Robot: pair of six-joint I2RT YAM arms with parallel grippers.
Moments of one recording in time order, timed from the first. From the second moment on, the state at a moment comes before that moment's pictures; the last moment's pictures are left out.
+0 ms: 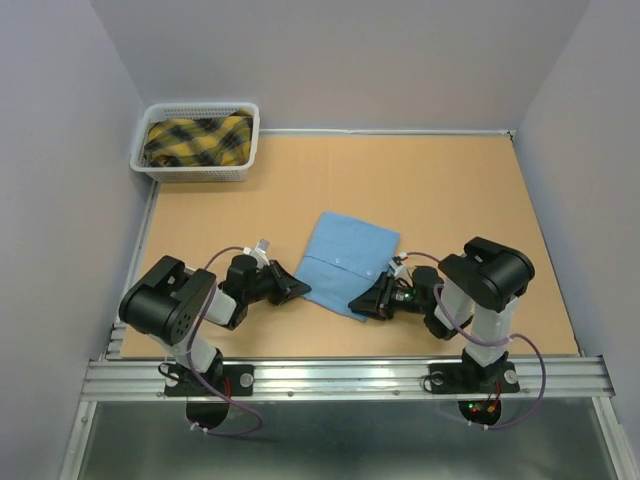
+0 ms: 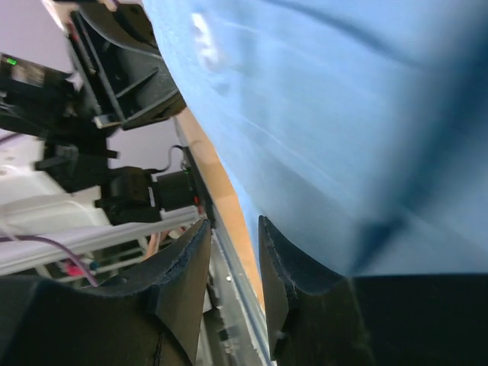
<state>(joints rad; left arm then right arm) -0.43 1.57 0.19 0.82 0.47 -1.06 0.61 1.85 0.18 1.25 -0.57 1.25</state>
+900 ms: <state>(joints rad) -0.39 1.63 0.94 0.36 0.43 -0.83 0.30 1.70 0.69 0.84 -0.57 1.15</state>
